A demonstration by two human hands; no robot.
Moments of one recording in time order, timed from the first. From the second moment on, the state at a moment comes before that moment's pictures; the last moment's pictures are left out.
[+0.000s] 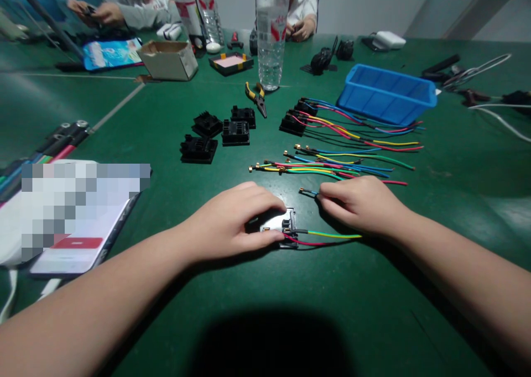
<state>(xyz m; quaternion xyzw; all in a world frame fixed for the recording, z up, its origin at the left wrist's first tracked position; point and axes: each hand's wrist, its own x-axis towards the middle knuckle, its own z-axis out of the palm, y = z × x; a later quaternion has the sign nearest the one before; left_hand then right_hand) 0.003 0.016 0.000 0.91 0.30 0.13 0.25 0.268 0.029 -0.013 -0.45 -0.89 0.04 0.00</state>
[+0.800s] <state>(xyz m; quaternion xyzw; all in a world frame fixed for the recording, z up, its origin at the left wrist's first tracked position) 0.003 0.016 -0.003 0.91 0.31 0.13 0.26 0.267 0.030 -0.015 -0.48 -0.88 0.02 -0.01</state>
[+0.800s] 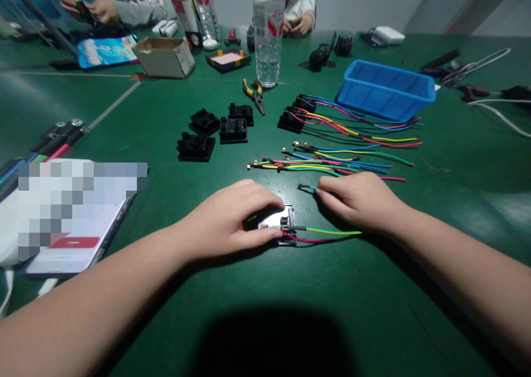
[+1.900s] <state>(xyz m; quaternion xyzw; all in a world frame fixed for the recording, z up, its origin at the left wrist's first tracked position) 0.002 0.016 -0.004 0.91 0.30 0.14 0.25 0.268 0.030 -0.012 -0.43 -0.90 0.04 0.00</state>
